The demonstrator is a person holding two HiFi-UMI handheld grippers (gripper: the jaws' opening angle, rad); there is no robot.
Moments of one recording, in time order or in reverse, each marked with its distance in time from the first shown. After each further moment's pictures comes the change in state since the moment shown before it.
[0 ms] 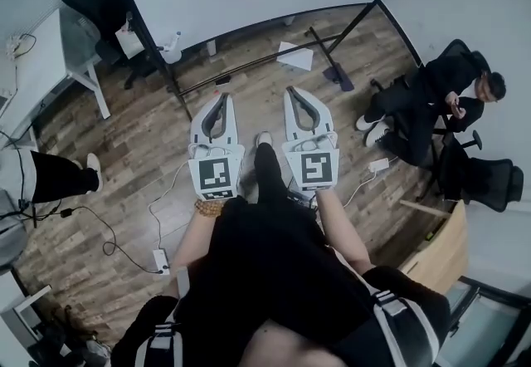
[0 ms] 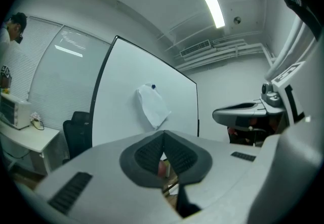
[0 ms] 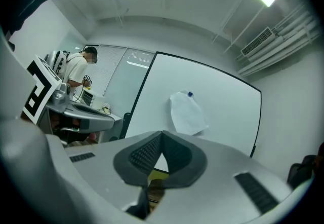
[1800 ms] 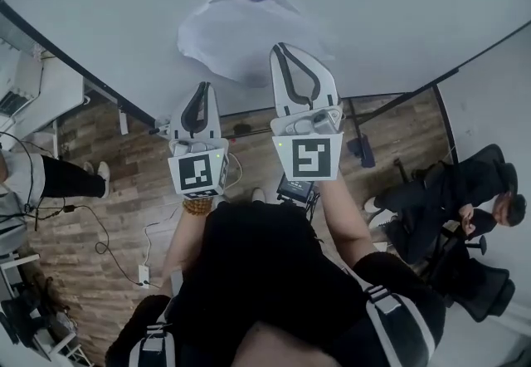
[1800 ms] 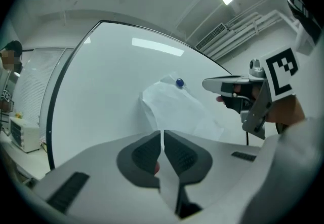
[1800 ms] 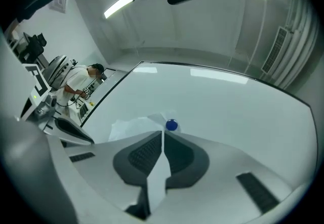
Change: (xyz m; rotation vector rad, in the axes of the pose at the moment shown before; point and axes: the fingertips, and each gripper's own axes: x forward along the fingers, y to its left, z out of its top) left arm 0.285 0.100 0.080 0.122 -0.089 0.329; right arm 0.305 -0.180 0.099 -0.120 -0.400 0.189
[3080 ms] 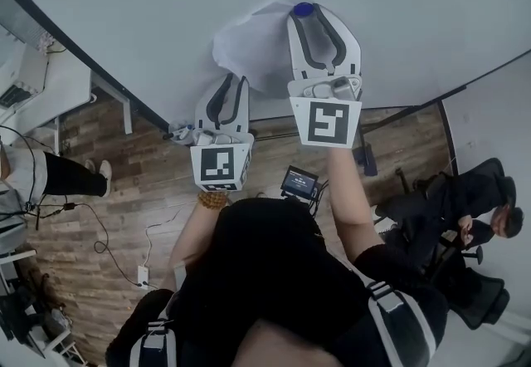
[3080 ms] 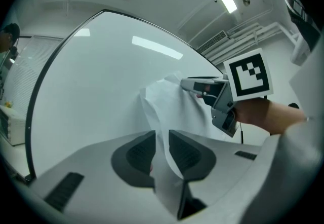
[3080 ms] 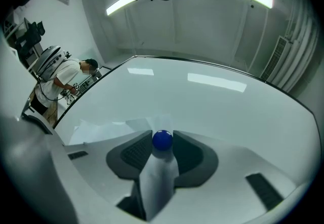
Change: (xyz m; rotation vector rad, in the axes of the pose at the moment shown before) left arm 0.032 0.007 0.005 -0.062 -0.029 -0.087; right arm 0.081 -0.023 0.024 -0.035 -0.116 -0.088
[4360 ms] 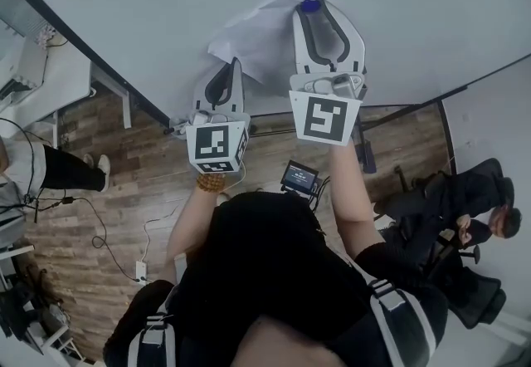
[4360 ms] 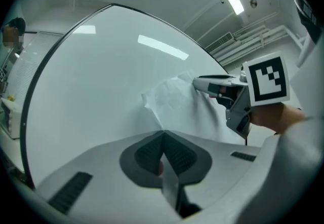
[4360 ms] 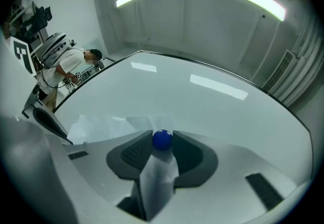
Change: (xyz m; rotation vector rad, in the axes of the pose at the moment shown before) left arm 0.018 0.023 -0.001 -0.049 -0.001 0.028; right arm 0.000 0.004 -0.007 -0.156 0.072 -0.008
